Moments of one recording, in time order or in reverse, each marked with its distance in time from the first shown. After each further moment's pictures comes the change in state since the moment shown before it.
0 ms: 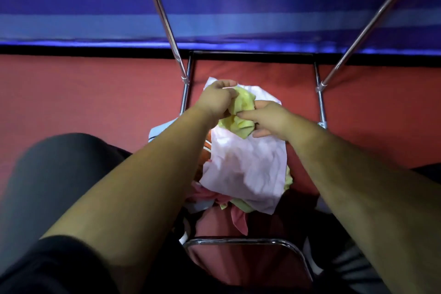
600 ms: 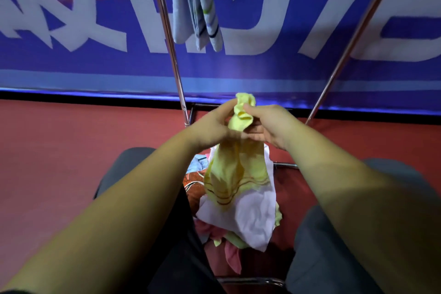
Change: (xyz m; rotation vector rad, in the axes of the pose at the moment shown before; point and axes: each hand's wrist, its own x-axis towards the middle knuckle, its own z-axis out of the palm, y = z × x) left_hand -0.134 0.068 -0.023 0.476 -0.379 0.525; right_hand -0.116 -0.106 -0.008 0.283 0.134 -0.161
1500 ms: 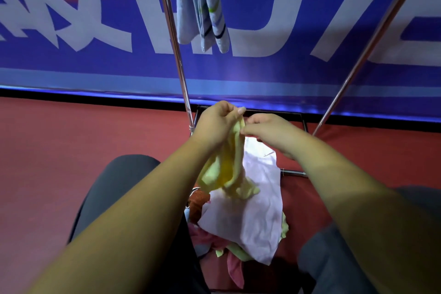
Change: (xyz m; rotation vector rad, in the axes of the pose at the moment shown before) left_hand 0.029 -0.010 0.003 0.053 0.504 -0.051; right_hand 0.025 0.011 -0.006 -0.536 -0.080 -0.188
